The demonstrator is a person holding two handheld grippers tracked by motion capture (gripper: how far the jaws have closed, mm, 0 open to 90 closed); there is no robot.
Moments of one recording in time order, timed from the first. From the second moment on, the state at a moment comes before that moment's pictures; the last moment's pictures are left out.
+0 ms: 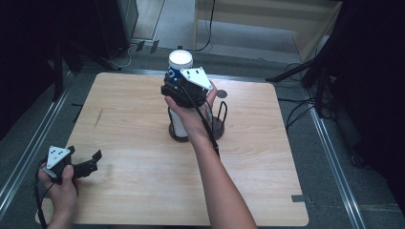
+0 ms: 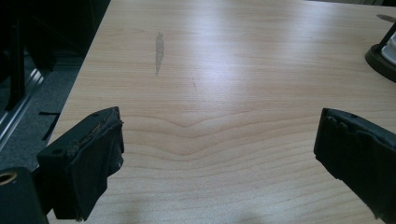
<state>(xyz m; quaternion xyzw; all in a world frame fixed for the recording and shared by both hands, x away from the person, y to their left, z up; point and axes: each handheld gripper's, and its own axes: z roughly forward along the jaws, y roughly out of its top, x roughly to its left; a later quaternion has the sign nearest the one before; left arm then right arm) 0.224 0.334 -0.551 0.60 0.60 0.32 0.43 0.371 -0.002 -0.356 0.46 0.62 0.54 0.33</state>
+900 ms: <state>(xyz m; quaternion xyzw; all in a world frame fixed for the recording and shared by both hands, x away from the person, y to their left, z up) 0.224 0.335 -0.551 0.60 0.60 0.31 0.43 0.369 0.002 -0.321 0.44 0.59 0.57 0.36</state>
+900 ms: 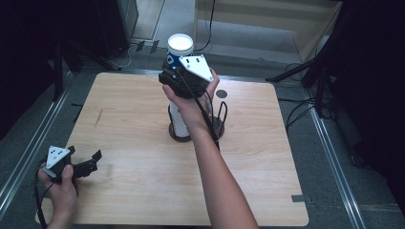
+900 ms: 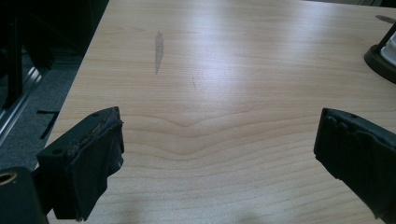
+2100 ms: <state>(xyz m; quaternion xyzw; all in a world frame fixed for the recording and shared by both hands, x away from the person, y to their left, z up) 0.224 0.334 -0.551 0.60 0.60 0.31 0.43 0.364 -0.040 -0.286 0.46 0.56 0.58 0.38</state>
